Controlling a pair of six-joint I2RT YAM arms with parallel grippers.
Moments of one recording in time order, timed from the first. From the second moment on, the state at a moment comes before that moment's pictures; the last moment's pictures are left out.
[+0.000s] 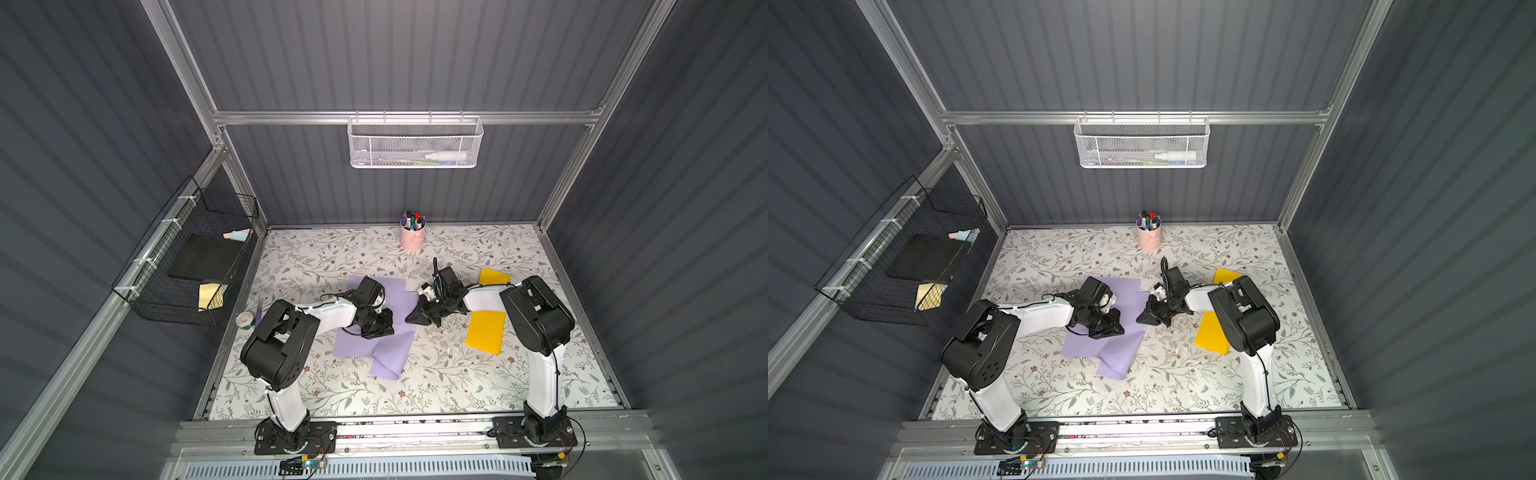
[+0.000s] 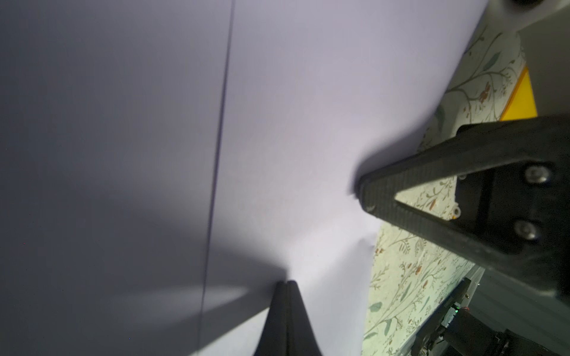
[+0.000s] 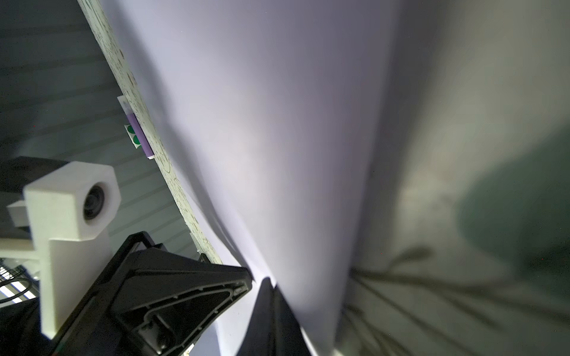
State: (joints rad) left arm -0.55 1.78 0.95 -0.34 0.45 -0.64; right arm 0.52 2.05 1.10 -0.11 -0.79 0.84
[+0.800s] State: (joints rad) left arm -0.55 1.77 0.94 -0.35 0.45 -0.63; right arm 0.35 2.15 1.27 -0.20 -0.80 0.82
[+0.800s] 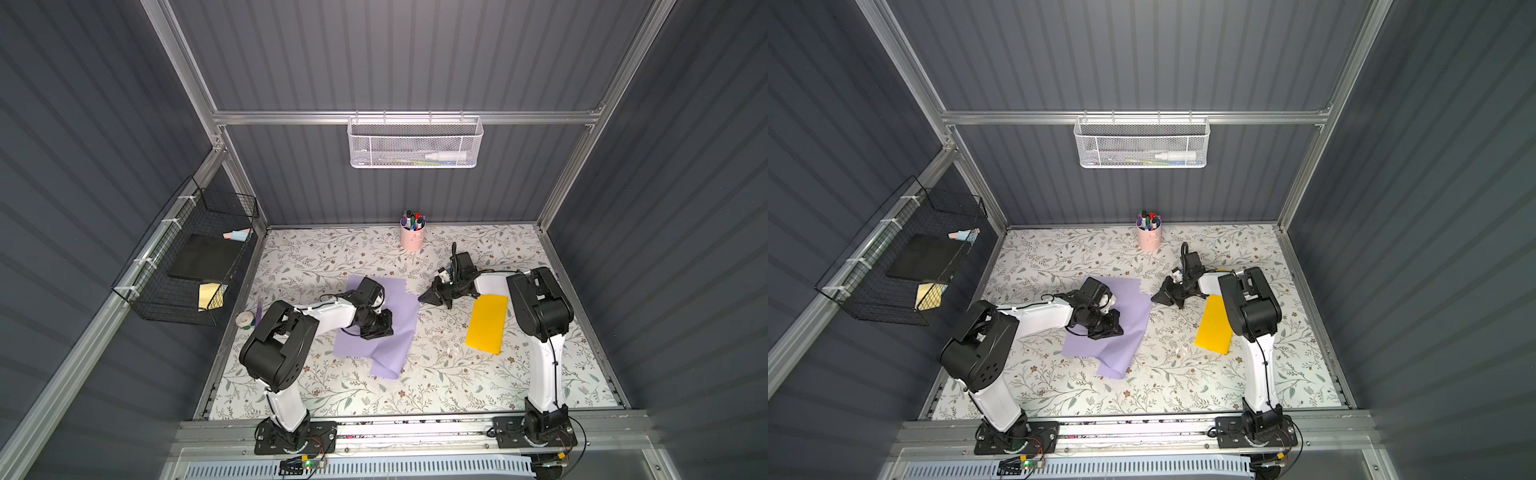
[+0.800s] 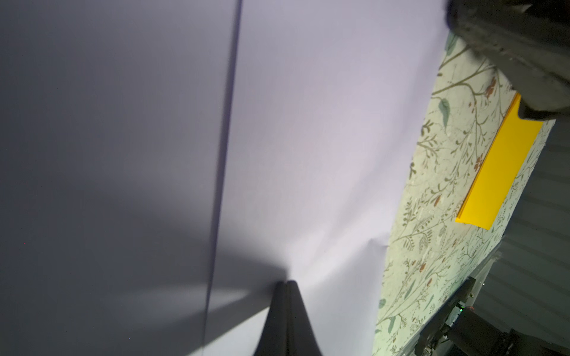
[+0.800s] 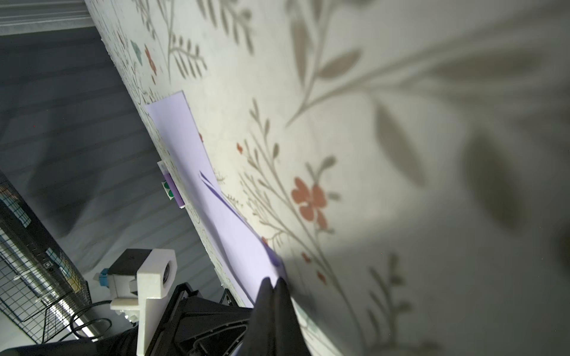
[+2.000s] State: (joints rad) left arm -0.55 1.76 0.94 -0.36 0.44 -0.63; right arm 0.61 1.96 1.08 -0.30 -0.67 0.84
